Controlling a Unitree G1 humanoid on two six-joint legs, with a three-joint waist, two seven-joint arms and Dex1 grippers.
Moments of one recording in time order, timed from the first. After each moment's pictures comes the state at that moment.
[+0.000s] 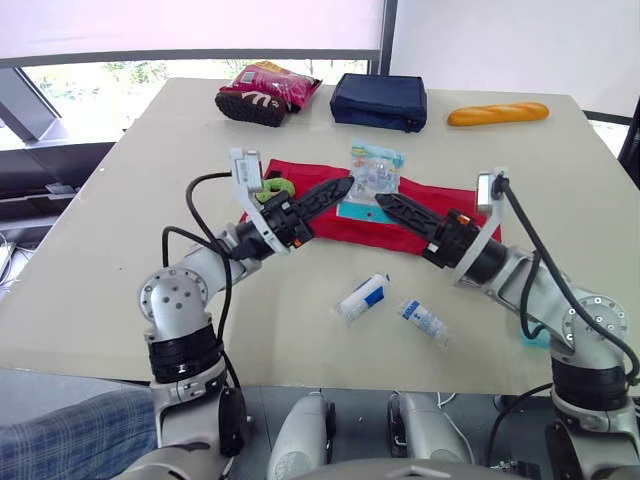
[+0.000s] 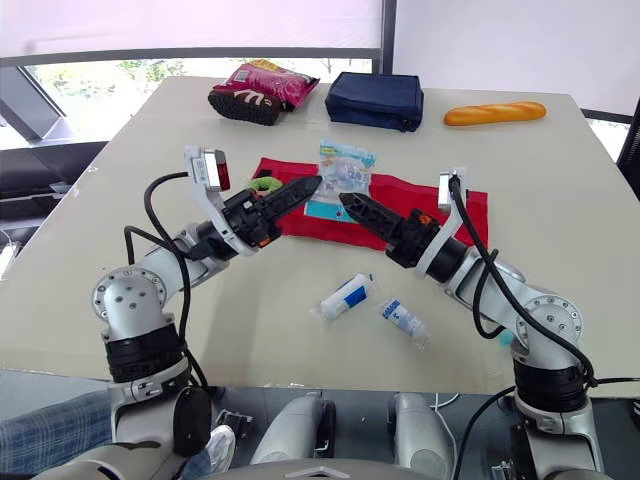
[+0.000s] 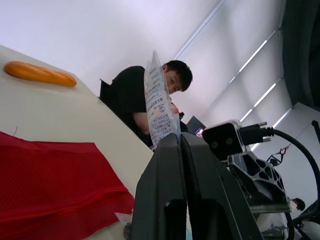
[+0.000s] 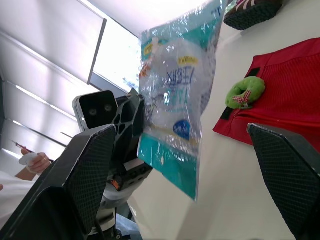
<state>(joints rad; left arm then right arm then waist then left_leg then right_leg) -0.50 0.26 0.35 -0.25 -1.13 1.10 -0.55 -0.38 -0.36 -0.06 -0.43 1.70 0.82 -0.21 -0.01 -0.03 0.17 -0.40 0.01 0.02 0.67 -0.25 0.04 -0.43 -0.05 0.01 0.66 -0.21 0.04</state>
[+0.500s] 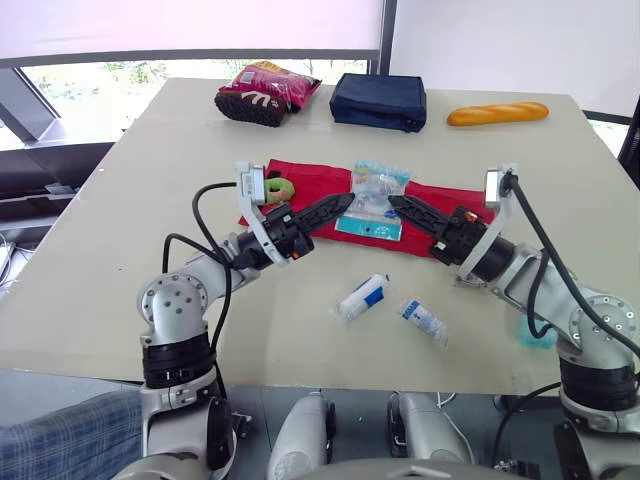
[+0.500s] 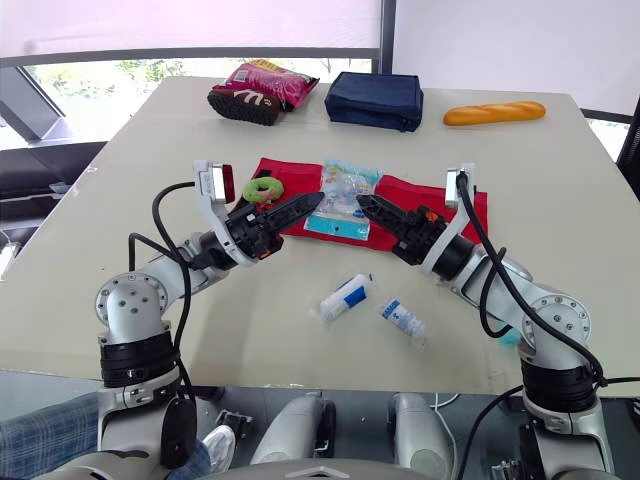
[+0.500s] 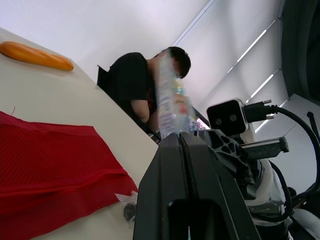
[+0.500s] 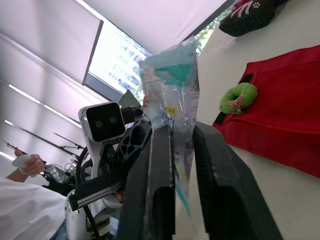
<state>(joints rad) -0.47 0.31 0.29 -0.22 -1.14 1.05 -0.60 -0.38 -0.41 -0.06 -0.44 1.70 0.79 -0.20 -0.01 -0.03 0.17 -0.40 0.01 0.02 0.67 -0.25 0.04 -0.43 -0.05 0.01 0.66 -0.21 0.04</state>
